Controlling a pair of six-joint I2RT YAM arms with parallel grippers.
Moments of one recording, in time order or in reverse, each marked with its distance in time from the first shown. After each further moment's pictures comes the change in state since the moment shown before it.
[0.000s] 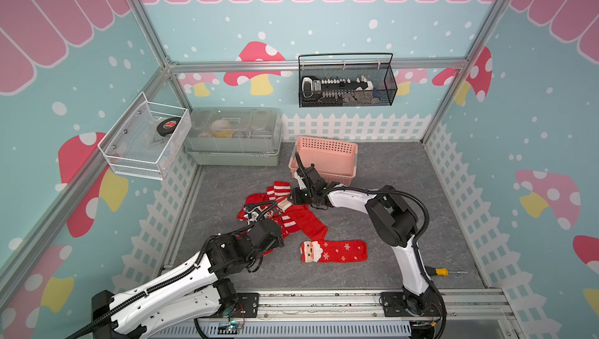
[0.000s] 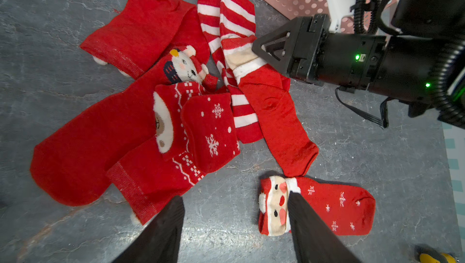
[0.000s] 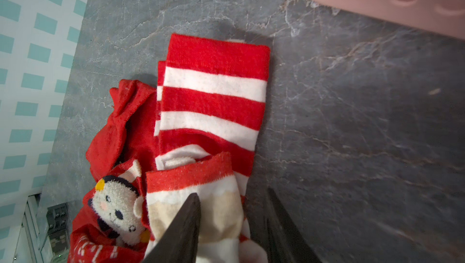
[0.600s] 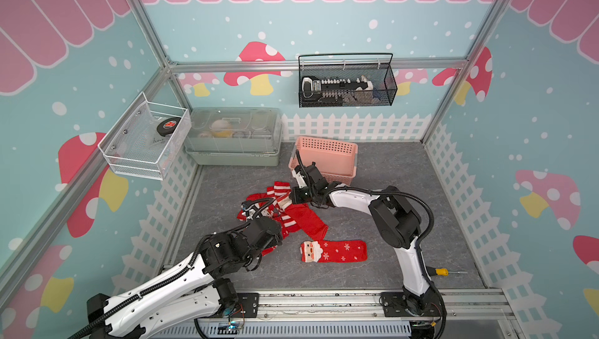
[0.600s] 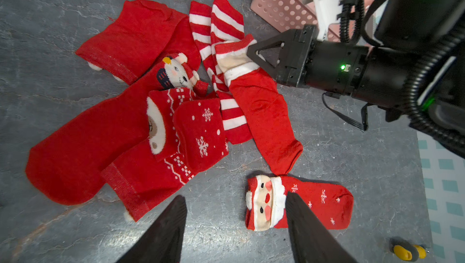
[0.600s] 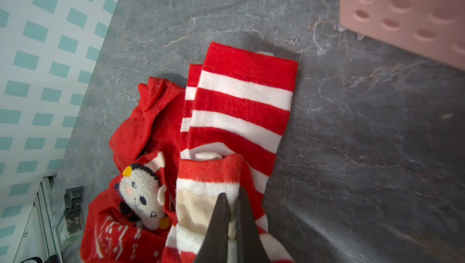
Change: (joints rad) left arm 0.000 -0.024 0.055 -0.030 0.008 -0.003; right arm 0.000 -0.070 -0.030 0.034 -0.029 -0.076
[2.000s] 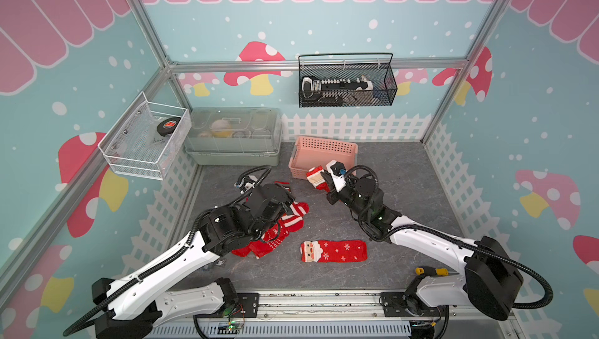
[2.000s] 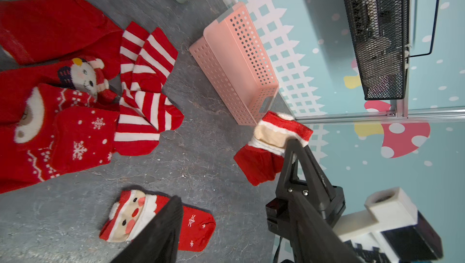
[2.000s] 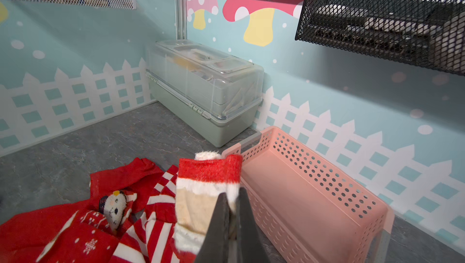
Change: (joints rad) left arm 0.000 0.269 0.484 -0.003 -0.050 -0.393; right arm 0.000 -0.784 -0.691 0.572 0.336 -0.652
